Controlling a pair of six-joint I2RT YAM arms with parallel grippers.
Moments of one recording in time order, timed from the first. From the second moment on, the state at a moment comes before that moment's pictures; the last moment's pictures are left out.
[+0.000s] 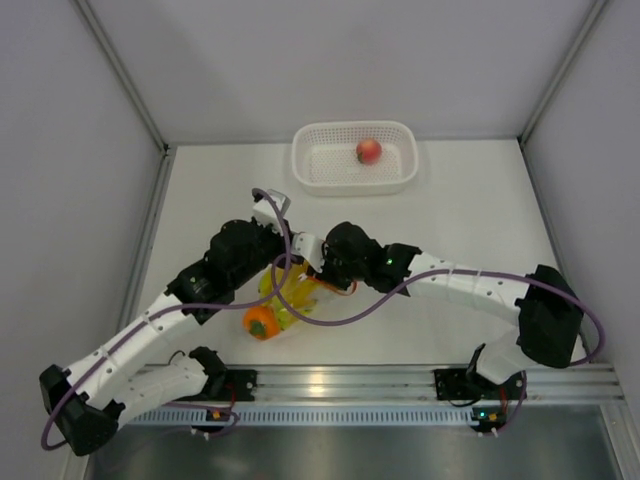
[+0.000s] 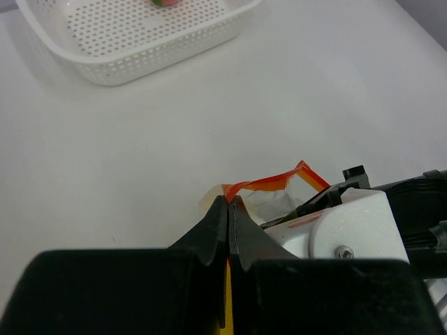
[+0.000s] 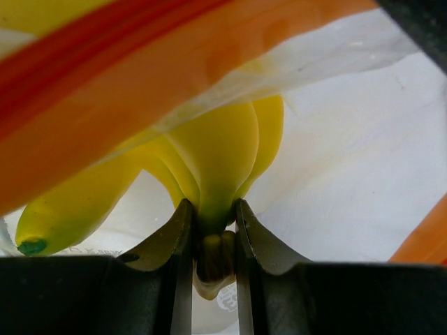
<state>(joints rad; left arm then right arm) -0.73 0.90 0.86 -0.24 -0.07 -0.20 1.03 1.52 1.14 -0.32 -0.06 -0.36</state>
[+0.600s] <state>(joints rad) -0.80 0.93 0.82 -0.23 -0.12 -0.28 0.94 1.51 1.00 -0.11 0.00 -0.16</state>
